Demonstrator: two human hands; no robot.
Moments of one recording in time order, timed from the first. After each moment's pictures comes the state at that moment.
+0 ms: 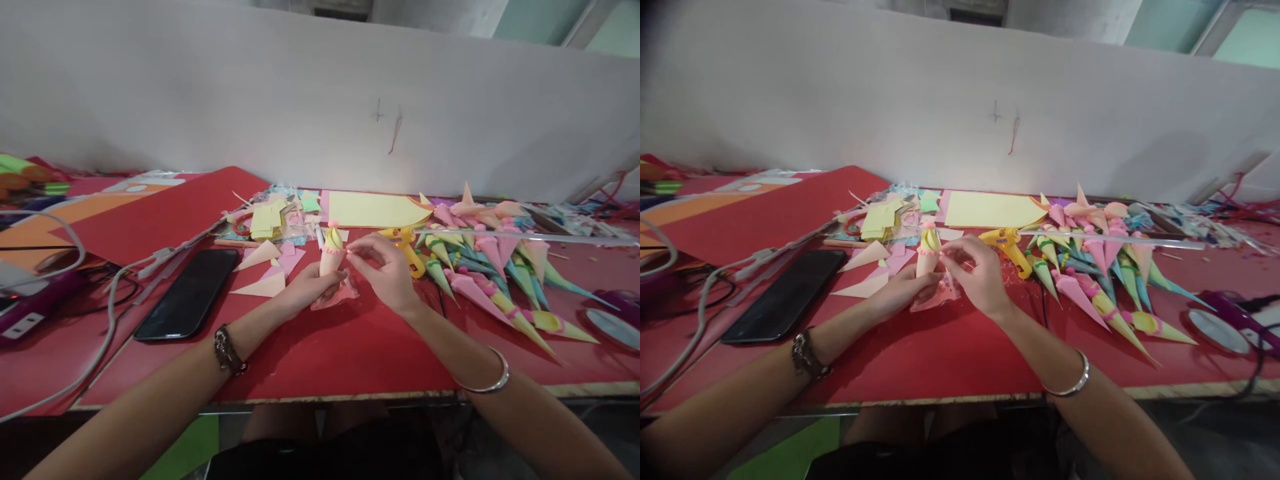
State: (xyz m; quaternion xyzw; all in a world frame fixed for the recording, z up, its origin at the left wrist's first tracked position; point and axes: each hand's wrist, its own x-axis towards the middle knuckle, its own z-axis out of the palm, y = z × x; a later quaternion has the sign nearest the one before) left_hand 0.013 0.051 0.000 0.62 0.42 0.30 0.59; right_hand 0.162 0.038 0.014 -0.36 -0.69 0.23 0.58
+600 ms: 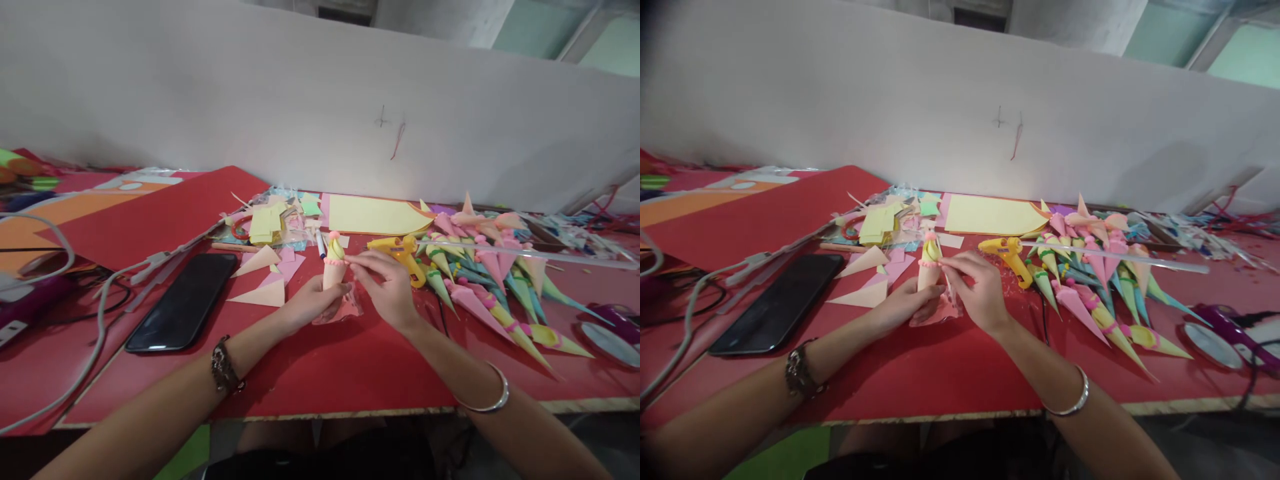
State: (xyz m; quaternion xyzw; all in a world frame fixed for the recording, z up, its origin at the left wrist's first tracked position) left_hand 0.017 0.042 0.006 0.62 0.41 0.27 0.61; right_hand 0.160 0.037 0.015 -0.38 -0.73 0.15 0.55
